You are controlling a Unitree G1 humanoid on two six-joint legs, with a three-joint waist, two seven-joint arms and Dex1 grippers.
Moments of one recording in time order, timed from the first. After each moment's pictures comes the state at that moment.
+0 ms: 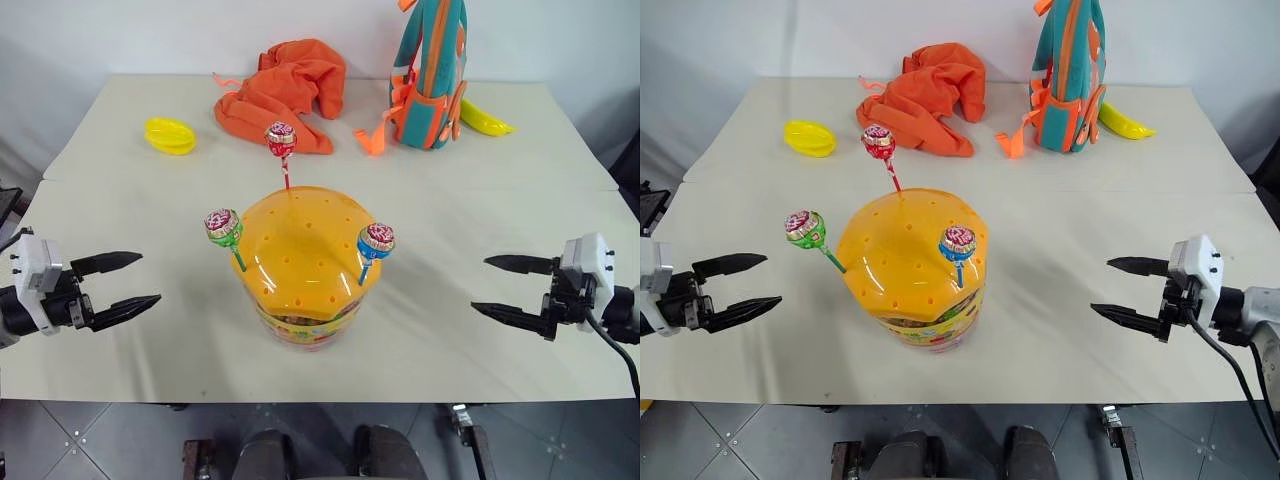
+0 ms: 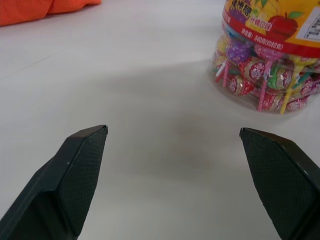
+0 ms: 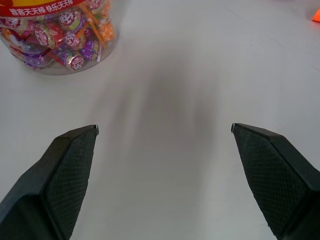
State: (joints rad) left arm -0.13 0.93 0.47 0.24 -0.55 0.17 -1.31; right arm -0.12 -0.93 -0.32 -0.02 0.55 0.26 1.26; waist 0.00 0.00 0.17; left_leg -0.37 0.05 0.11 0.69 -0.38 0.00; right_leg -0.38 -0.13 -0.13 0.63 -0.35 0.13
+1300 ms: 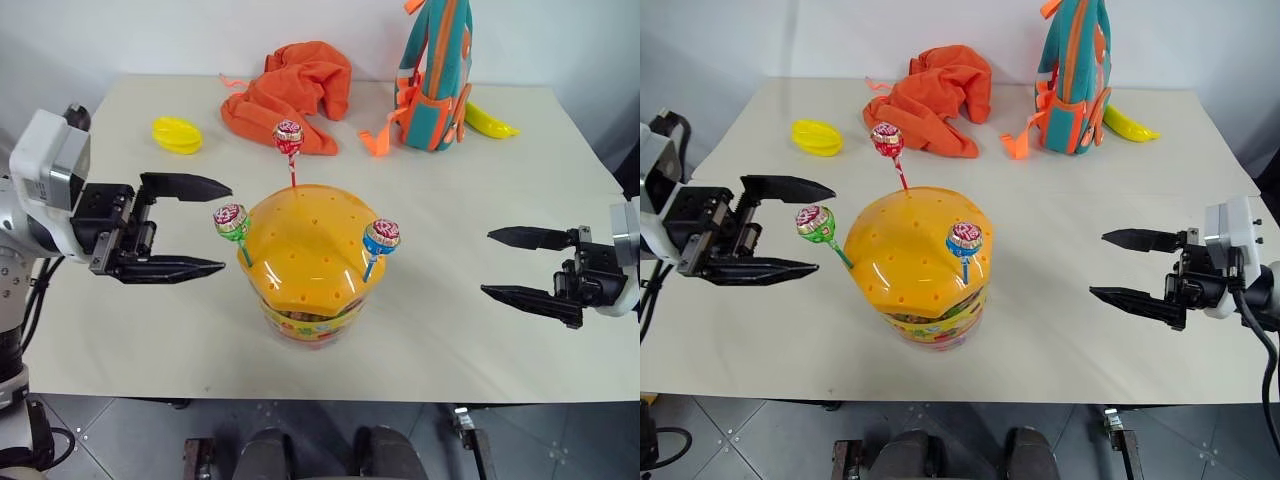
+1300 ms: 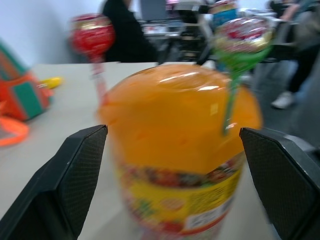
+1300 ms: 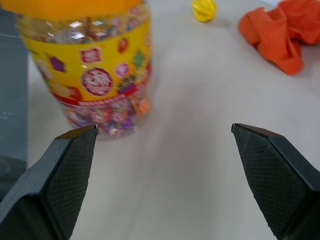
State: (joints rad) left arm -0.56 0.95 0.29 -0.19 -0.89 0.59 -1.34; right arm -0.16 -0.97 -0.45 -0.23 0.79 0.48 1.31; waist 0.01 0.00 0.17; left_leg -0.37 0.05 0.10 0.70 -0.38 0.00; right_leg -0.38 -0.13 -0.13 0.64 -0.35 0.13
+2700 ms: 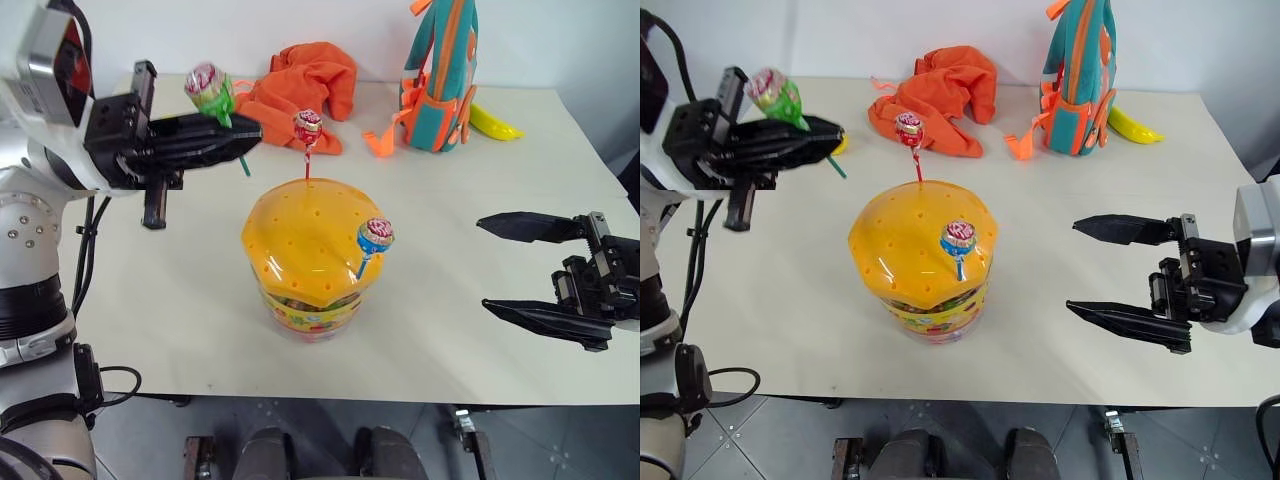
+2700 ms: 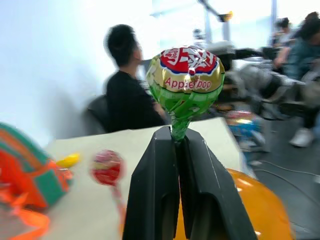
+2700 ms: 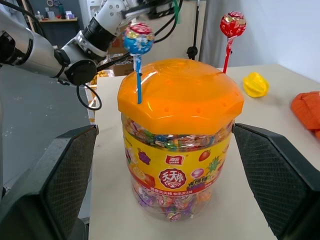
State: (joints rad) left arm -0.90 0.80 0.26 -0.11 -0.89 0.61 -1.07; right arm -0.15 -0.97 -0.57 -0.52 1.15 0.63 1.14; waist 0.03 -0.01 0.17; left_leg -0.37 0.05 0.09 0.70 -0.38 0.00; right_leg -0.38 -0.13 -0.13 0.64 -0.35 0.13
